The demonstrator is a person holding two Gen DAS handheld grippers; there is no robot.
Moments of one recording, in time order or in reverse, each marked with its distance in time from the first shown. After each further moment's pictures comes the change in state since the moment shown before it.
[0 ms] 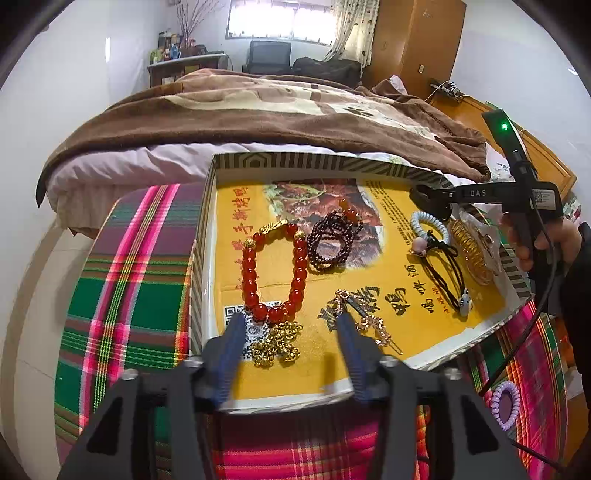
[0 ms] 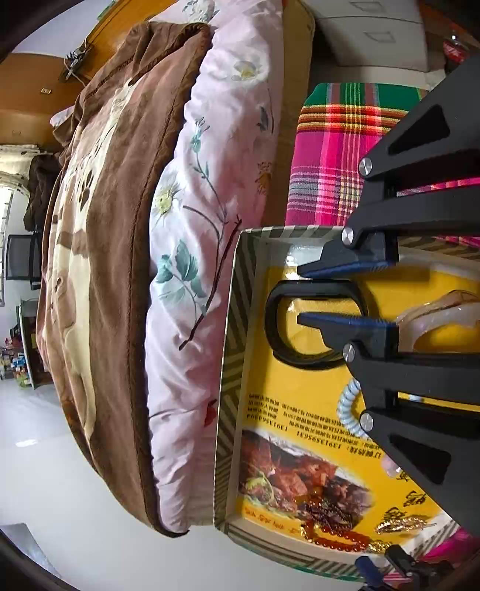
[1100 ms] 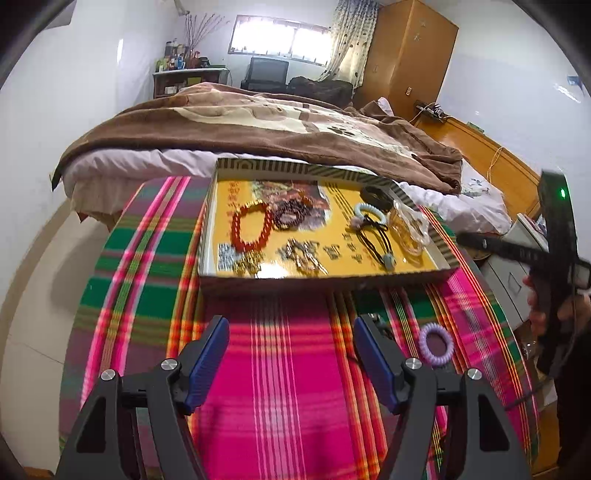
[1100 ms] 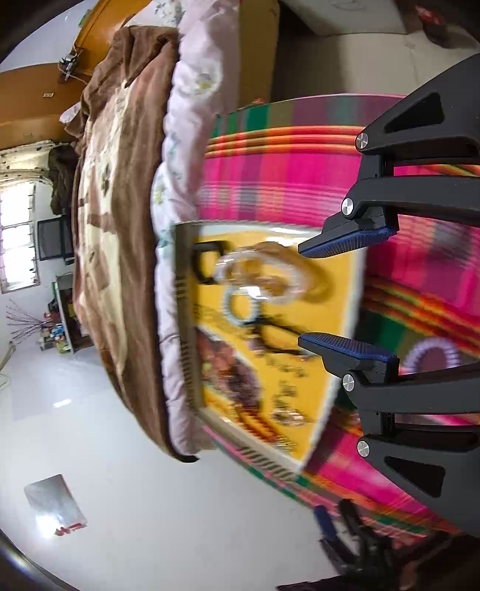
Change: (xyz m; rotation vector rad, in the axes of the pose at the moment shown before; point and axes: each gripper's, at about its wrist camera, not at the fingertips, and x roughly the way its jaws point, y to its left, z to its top) left arm -0.101 -0.020 -0.069 -0.046 -0.067 -0.067; right arm -0.134 0.007 -0.140 0.034 -0.122 0.185
